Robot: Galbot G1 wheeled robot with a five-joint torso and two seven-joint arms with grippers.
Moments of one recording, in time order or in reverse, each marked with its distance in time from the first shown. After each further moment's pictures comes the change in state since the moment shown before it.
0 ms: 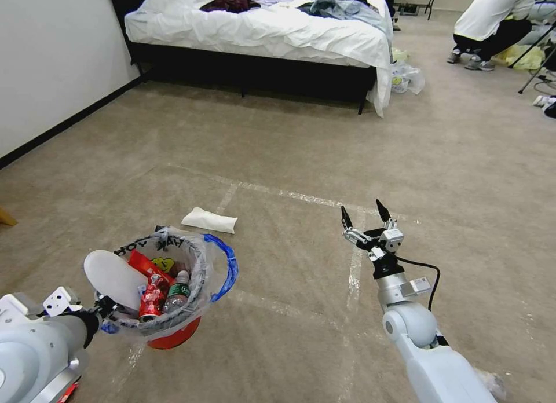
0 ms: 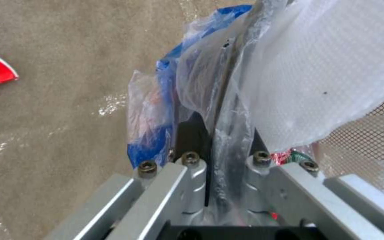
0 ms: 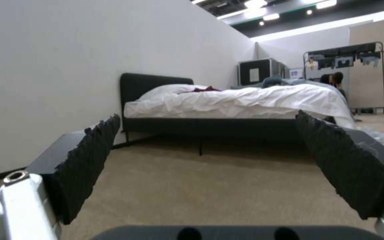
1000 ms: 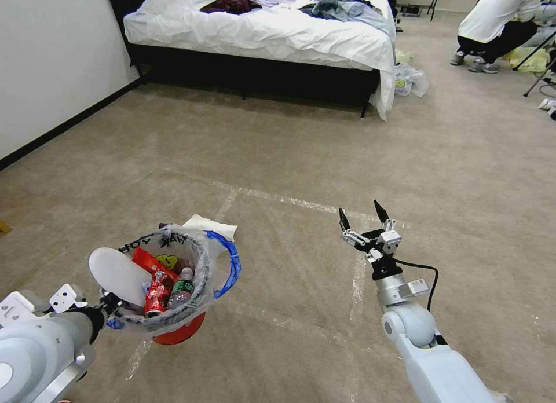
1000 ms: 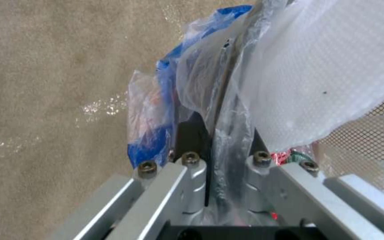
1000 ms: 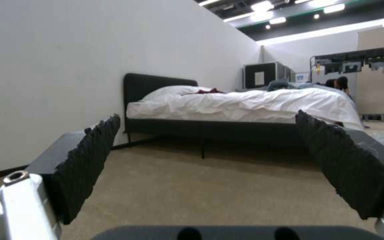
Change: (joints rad) left arm -0.027 0.003 0.016 0.015 -0.007 -0.018 0.007; right arm 0.010 -0.004 -0.011 -0.023 -0.014 0.029 -0.010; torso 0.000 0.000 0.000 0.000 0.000
